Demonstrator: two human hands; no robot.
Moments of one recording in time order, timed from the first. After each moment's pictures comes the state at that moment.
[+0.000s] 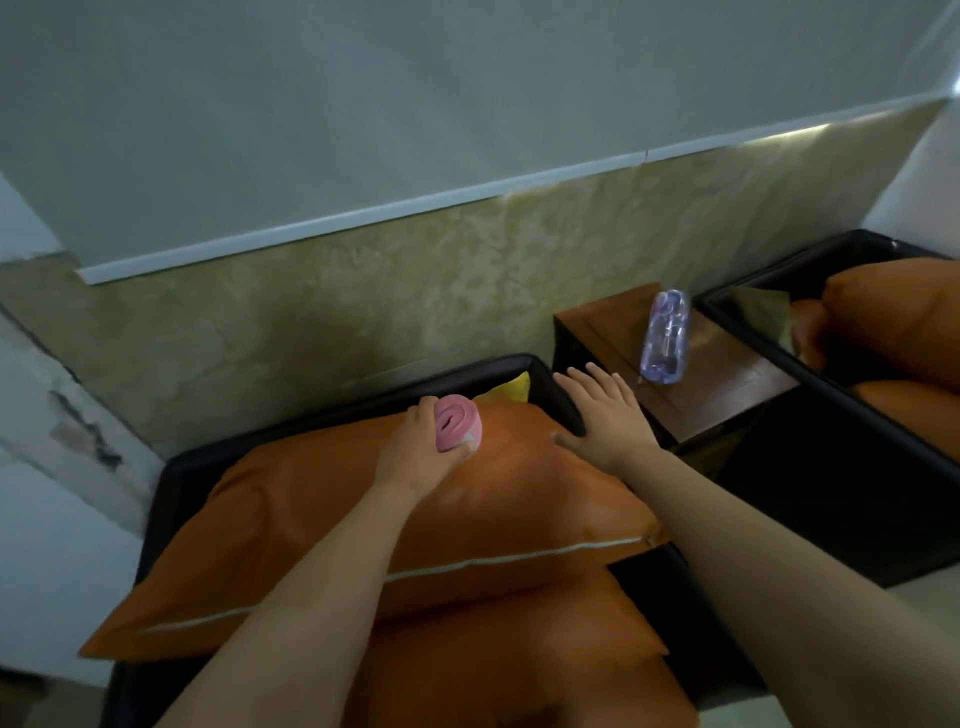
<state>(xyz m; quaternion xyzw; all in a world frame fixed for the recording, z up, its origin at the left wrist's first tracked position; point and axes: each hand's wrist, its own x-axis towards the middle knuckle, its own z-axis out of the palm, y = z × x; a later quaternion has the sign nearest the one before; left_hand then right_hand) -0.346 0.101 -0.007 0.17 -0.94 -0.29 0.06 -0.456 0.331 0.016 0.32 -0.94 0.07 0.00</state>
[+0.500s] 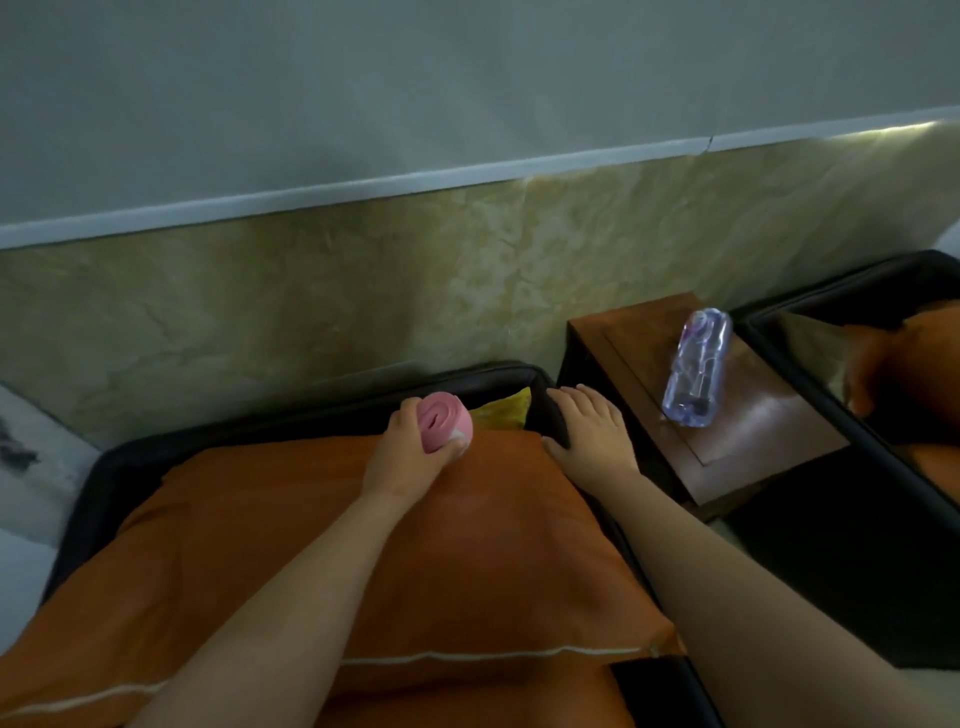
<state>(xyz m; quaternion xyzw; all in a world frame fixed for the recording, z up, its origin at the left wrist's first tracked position) -0.455 0.080 -0.049 0.26 -0.89 -0.38 0.07 -0.578 0.283 -0.039 0.31 -0.94 0.10 -0.02</state>
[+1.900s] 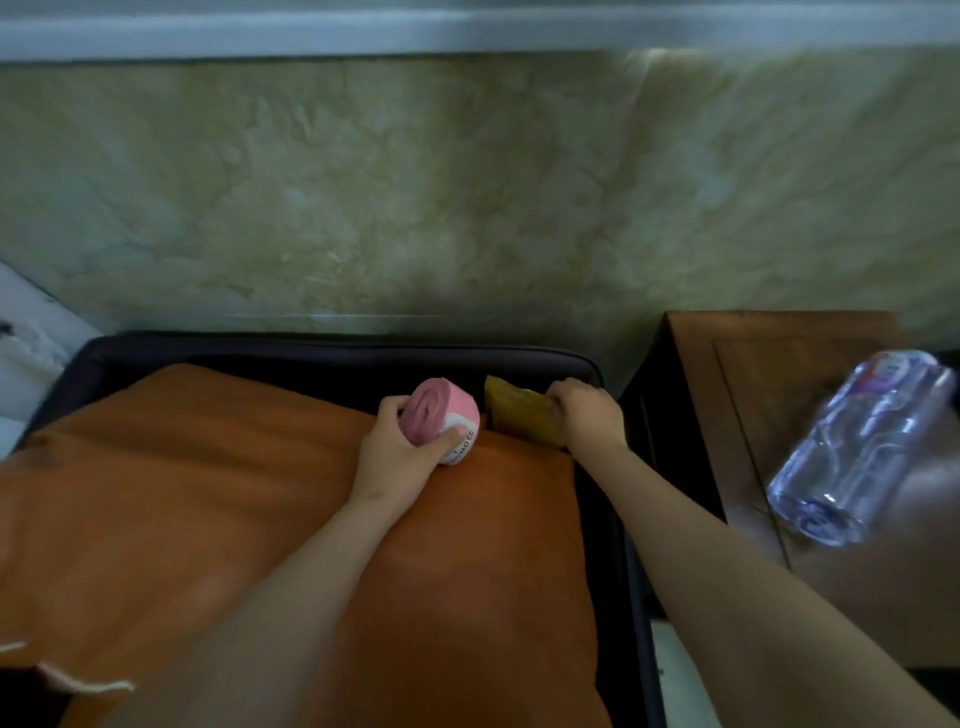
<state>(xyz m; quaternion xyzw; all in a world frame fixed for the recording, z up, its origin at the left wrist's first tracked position) -0.550 0.100 -0.132 0.48 -0.70 -0.51 0.16 -0.760 0.197 -0.194 0.42 -0.89 0.13 -0.11</state>
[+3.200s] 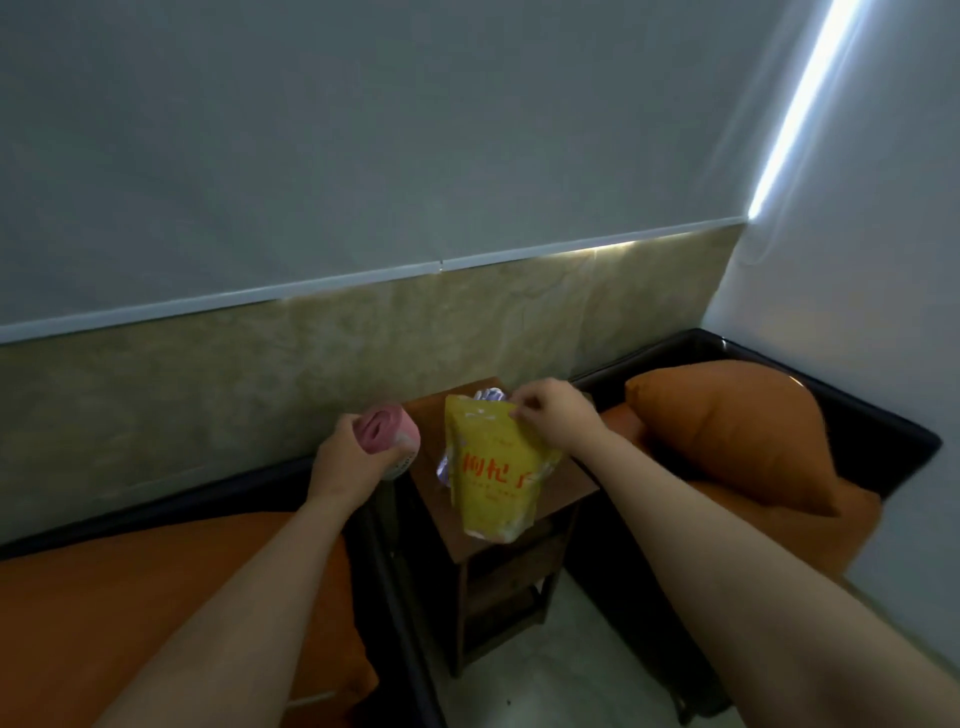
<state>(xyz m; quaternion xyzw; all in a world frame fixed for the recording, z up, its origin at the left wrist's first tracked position) -0.566 0.389 0.076 0.26 -0.83 -0.46 0.17 -0.698 0.612 0.120 0.28 -0.93 0.23 0.00</state>
